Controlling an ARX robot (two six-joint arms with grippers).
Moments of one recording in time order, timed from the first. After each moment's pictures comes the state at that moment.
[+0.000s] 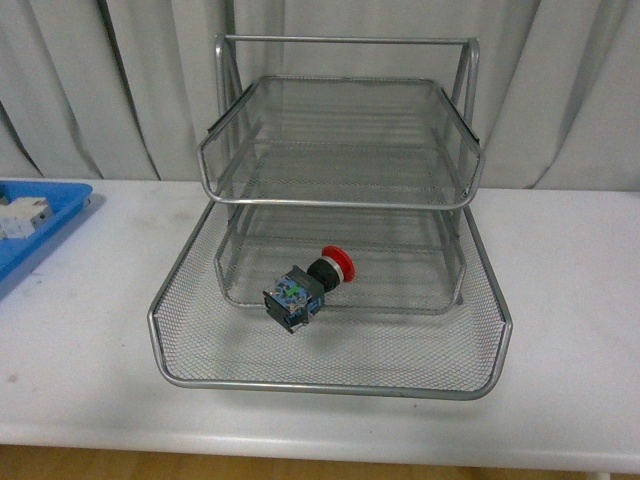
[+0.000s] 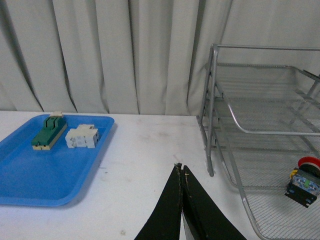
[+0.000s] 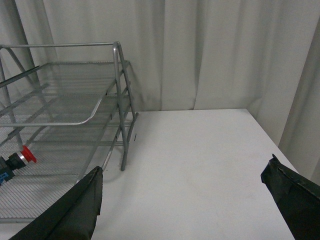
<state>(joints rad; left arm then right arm) 0.00 0.39 0.01 0.39 0.00 0.00 0.00 0.00 0.01 0.00 0.00 0.00</state>
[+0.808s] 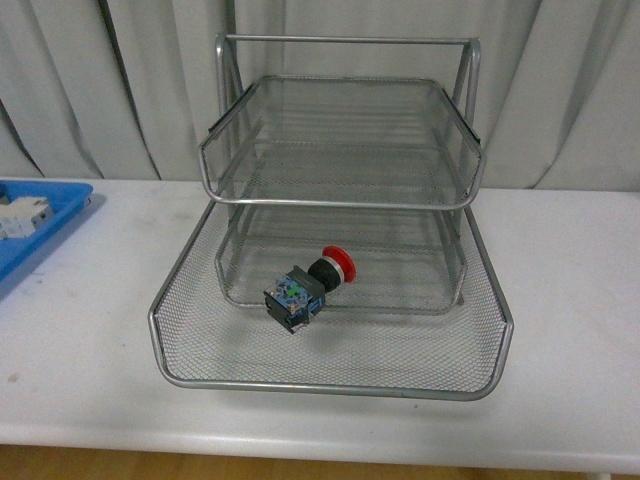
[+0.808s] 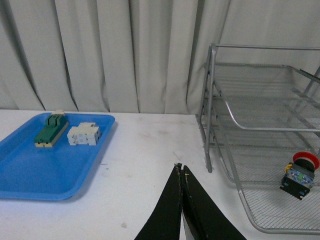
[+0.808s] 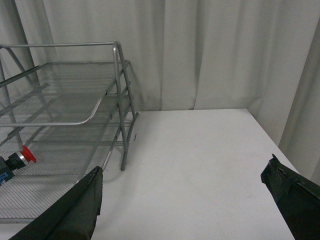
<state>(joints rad) 0.00 0.15 0.01 0.13 0.00 0.00 0.00 0.00 0.01 0.00 0.00 0.00</state>
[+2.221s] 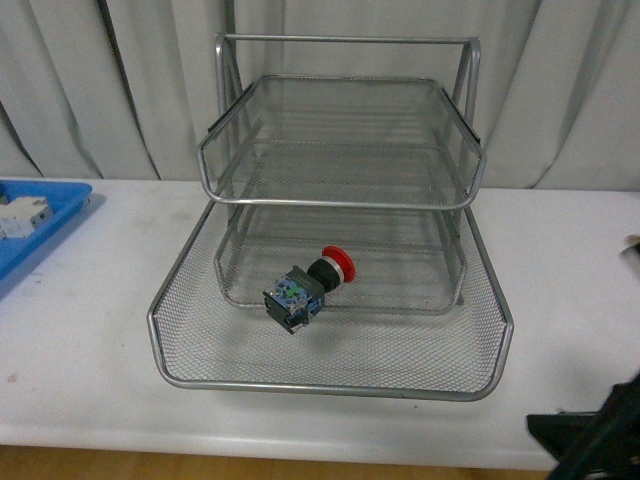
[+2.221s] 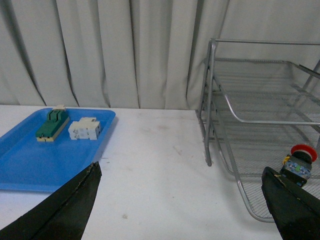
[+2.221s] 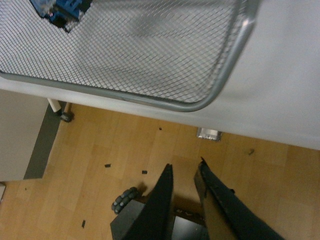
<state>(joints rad) 0.00 0.01 0.01 0.00 0.00 0.00 0.34 1.39 0.42 0.21 -0.19 0.27</state>
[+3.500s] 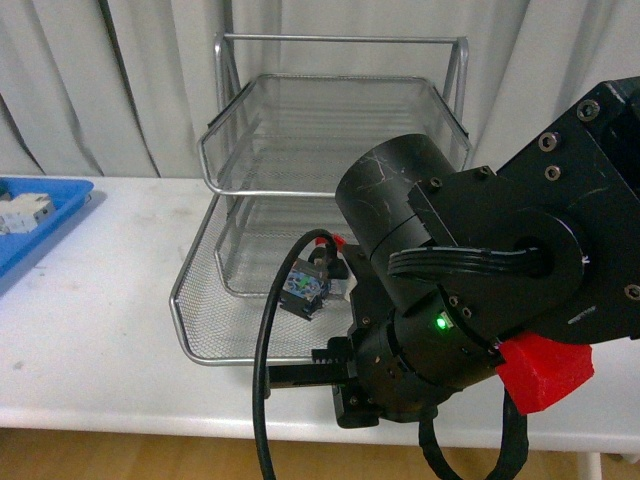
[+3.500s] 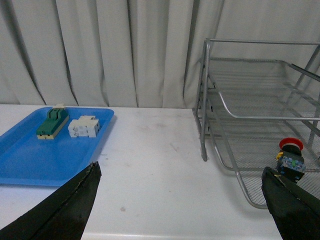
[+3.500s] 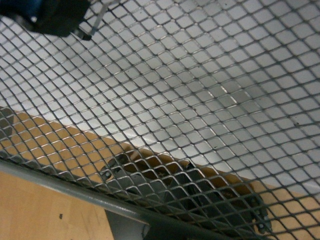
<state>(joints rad) 0.00 0.01 0.01 0.00 0.00 0.00 0.52 2.07 1.13 -0.11 -0.03 0.35</state>
